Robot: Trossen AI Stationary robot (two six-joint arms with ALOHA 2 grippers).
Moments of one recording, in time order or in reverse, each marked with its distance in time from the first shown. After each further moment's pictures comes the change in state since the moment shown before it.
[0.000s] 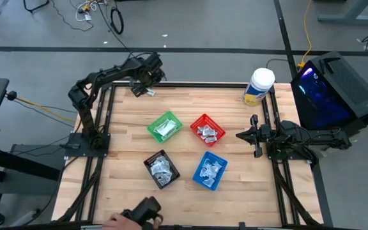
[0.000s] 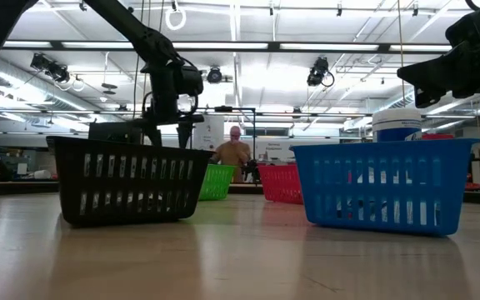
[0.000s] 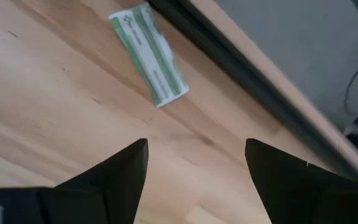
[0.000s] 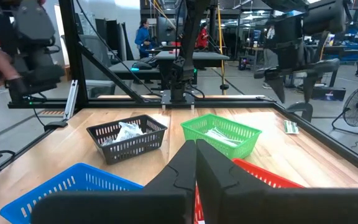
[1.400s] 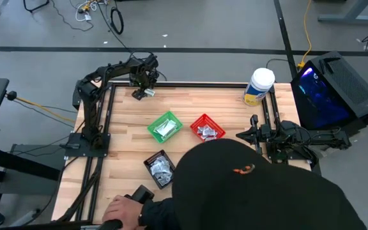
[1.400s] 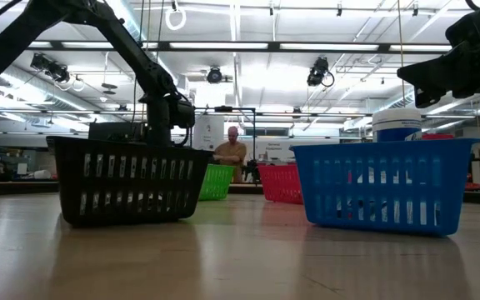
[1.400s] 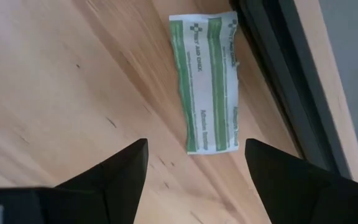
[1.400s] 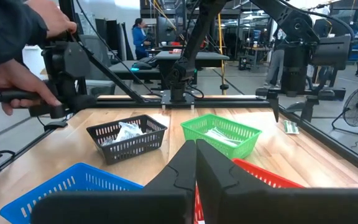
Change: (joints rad) left arm 0.129 0.179 0.000 0.018 0.131 -0.215; right arm 0.000 0.000 0.000 0.000 0.000 0.000
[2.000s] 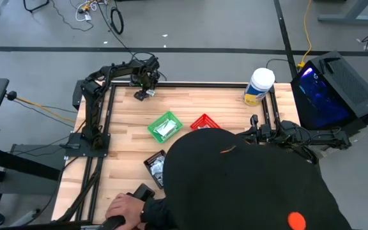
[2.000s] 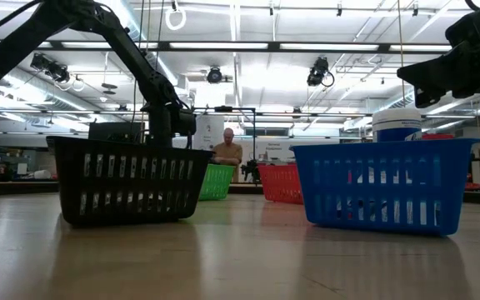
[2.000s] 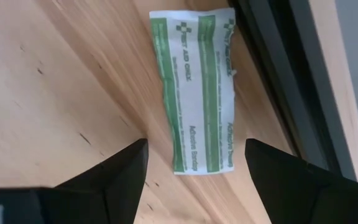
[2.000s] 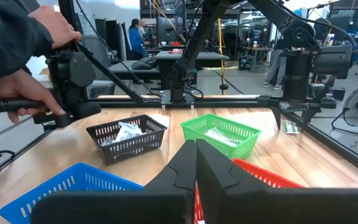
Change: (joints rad) left arm 0.005 0.060 0.000 0.063 0.007 -0.021; right arm 0.000 0.000 0.000 0.000 0.000 0.000
